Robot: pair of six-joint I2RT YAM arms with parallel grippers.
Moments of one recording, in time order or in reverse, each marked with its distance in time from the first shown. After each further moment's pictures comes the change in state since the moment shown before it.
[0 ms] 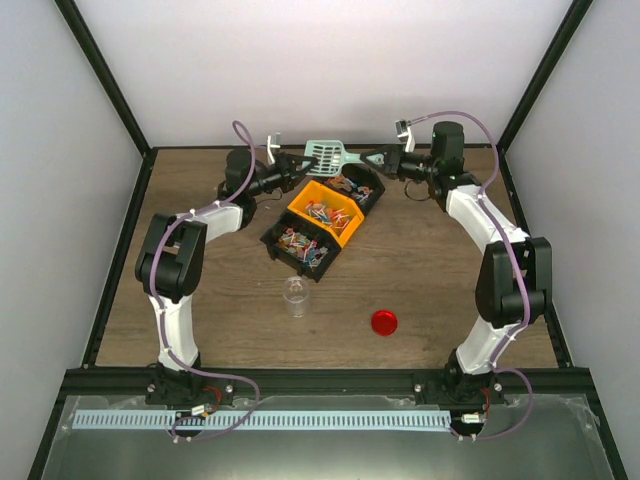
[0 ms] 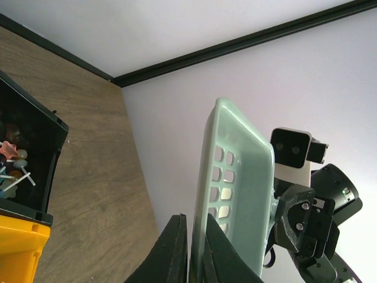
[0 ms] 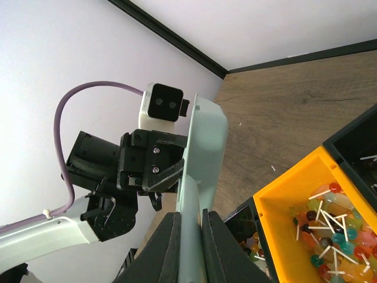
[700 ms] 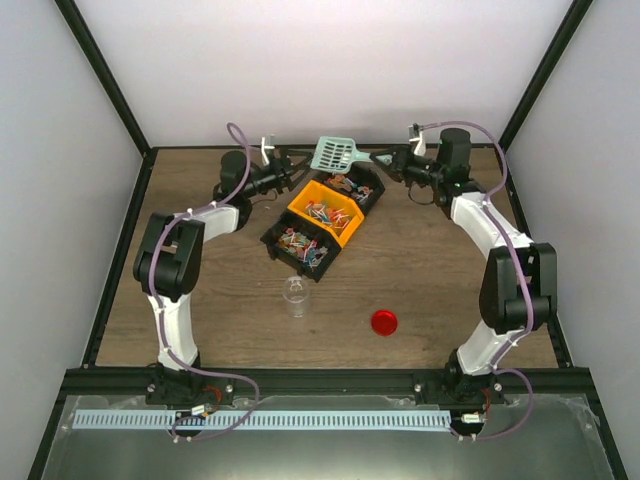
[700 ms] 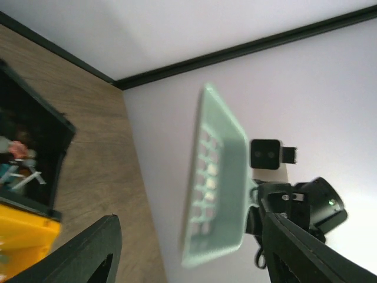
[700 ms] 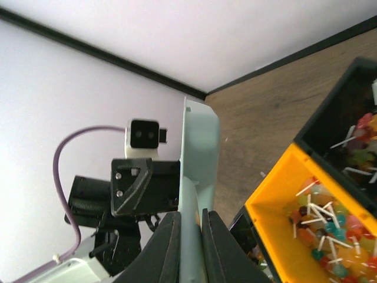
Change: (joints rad) left arm 0.021 0.004 -0.015 0.053 0.015 -0.039; right arm -0.025 -0.034 -0.077 0.068 0.091 0.193
